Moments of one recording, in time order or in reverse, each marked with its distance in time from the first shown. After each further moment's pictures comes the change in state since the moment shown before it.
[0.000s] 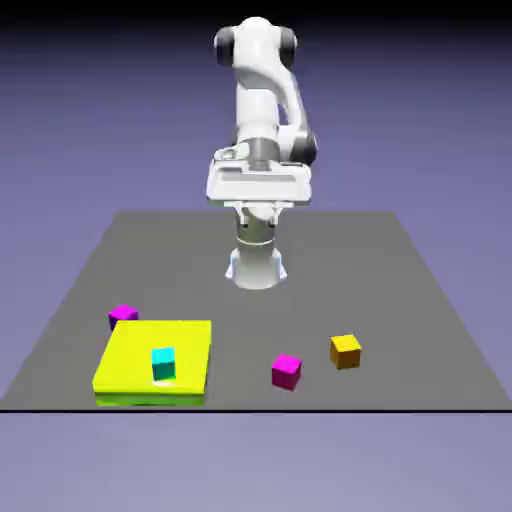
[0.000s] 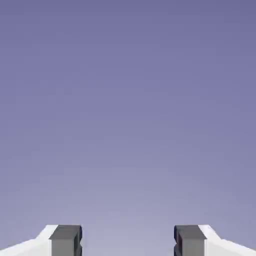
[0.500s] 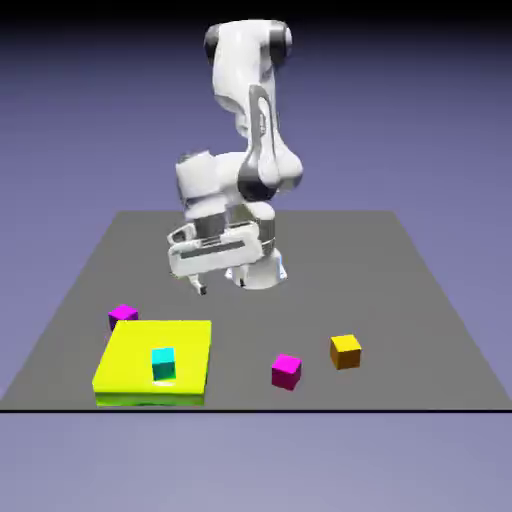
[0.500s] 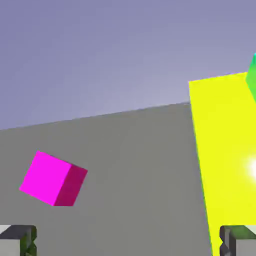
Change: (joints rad) arm 0.015 0.300 -0.280 -0.011 0.645 -0.343 -0.651
